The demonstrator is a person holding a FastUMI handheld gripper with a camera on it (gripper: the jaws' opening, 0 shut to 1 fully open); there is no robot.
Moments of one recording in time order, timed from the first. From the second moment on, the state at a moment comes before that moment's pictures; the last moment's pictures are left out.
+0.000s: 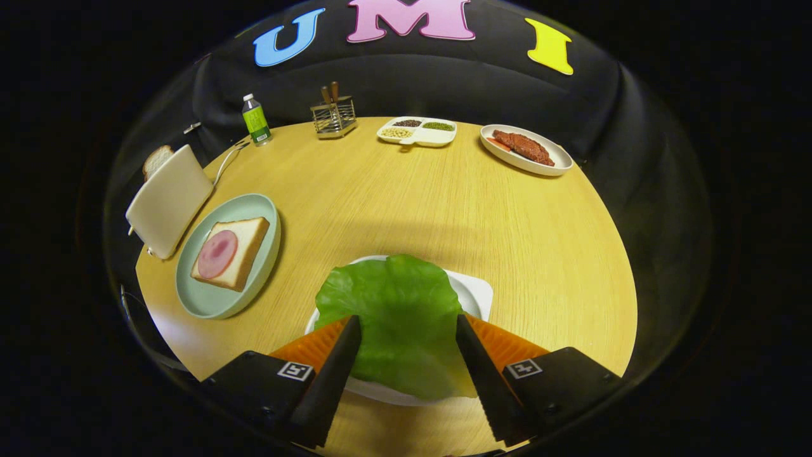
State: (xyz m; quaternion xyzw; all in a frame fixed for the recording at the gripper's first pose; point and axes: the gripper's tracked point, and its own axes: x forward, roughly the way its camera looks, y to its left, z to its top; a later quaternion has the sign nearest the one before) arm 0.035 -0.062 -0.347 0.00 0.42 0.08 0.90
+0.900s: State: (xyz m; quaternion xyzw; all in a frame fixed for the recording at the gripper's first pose) arm 0.034 -0.059 -0.352 0.00 0.43 0.10 0.90
